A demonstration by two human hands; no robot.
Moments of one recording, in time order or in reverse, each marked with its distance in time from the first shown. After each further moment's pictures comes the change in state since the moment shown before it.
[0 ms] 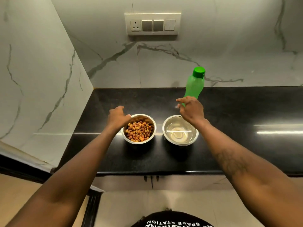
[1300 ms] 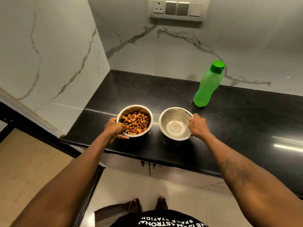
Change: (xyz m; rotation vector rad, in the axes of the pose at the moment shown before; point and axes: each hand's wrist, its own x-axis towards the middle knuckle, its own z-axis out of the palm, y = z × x) left_hand -0.088 -0.049 0.039 -0.736 -0.076 -0.524; right_hand -0.039 0.064 0.053 0.092 -0.391 0.241
